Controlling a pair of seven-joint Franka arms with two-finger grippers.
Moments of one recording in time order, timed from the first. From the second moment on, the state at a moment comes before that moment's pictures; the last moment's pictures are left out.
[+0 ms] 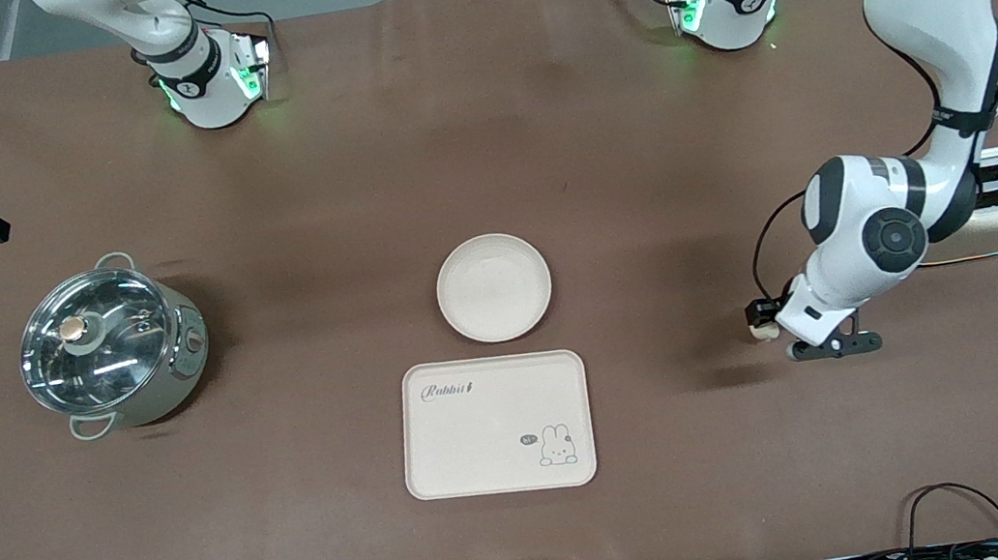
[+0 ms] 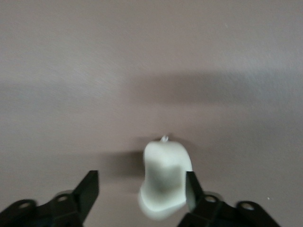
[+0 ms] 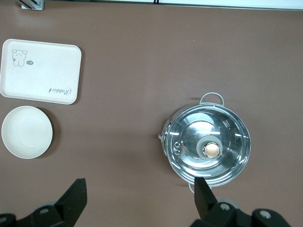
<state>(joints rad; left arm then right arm) 0.06 0.58 -0.21 -1.82 0.15 2.39 -0.22 0.14 -0.03 -0.14 -1.46 0.07 1.53 -0.07</state>
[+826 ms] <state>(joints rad) 0.11 0.30 -0.28 -1.42 0.10 1.69 -0.17 0.14 -0.03 -0.13 -1.46 0.04 1.44 -0.07</state>
